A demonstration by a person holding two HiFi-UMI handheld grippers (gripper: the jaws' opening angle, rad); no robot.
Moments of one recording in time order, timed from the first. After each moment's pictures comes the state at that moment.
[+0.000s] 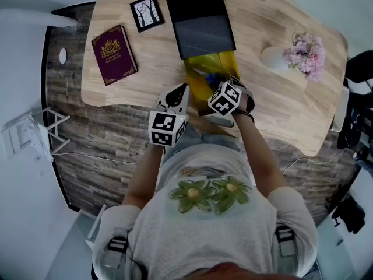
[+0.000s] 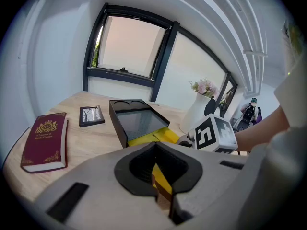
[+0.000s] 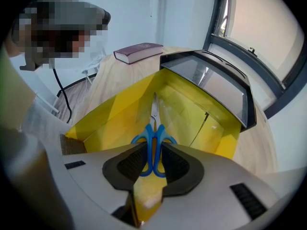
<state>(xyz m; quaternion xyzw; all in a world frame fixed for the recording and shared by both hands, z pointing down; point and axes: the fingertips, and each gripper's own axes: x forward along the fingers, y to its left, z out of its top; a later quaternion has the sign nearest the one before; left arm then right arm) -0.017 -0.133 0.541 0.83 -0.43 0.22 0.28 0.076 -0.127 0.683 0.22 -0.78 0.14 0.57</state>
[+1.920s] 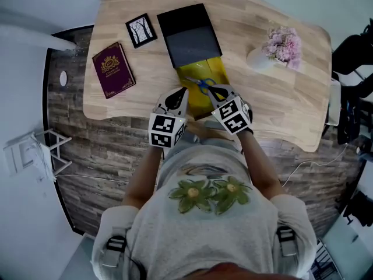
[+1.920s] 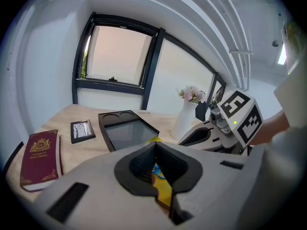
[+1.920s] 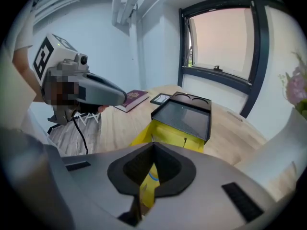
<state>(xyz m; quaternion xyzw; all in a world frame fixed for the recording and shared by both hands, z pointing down) 0.006 -0.127 0.501 0.87 -0.40 0.20 0.23 0.074 -0.122 0.553 0.34 -0.85 0.16 0.38</state>
